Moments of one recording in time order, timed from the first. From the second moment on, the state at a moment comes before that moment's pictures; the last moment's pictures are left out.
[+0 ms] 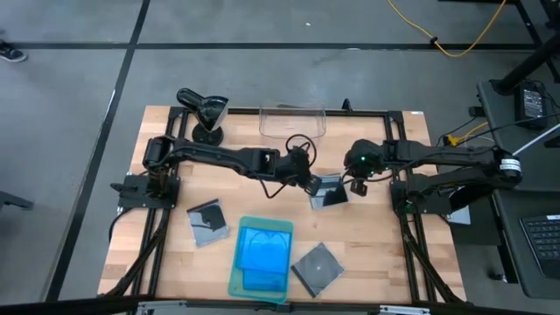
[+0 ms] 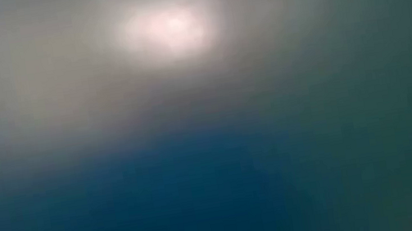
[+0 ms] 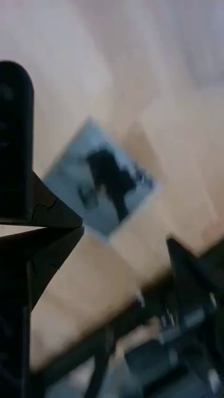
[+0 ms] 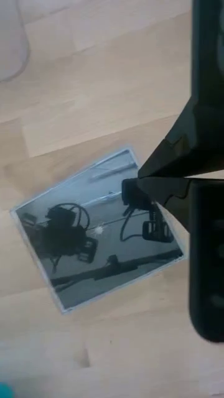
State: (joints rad) left arm -0.03 1.92 1.63 -0.44 -0.22 -0.95; right arm -0.21 1.04 0.69 -0.73 0.01 0.05
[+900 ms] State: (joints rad) left arm -0.04 1.92 1.33 -0.13 0.04 -1.08; right arm -0.19 1.08 0.48 -0.56 -0.01 0.59
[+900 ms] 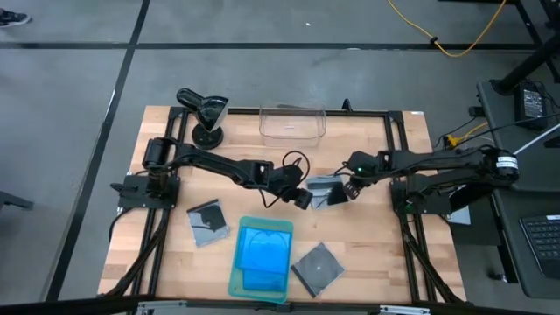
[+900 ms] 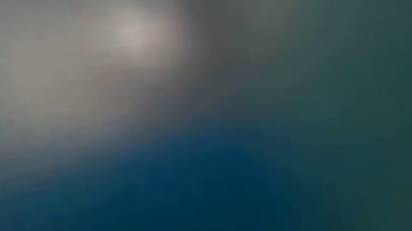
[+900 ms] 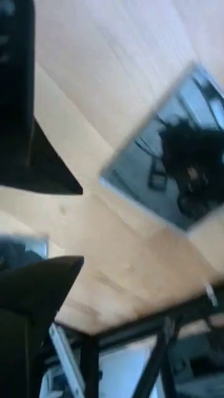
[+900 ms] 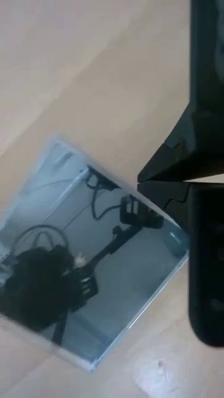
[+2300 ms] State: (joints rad) left arm 0.04 1.95 1.26 -0.17 0.04 -1.08; right arm -0.16 1.30 0.61 -0.59 0.03 0.46
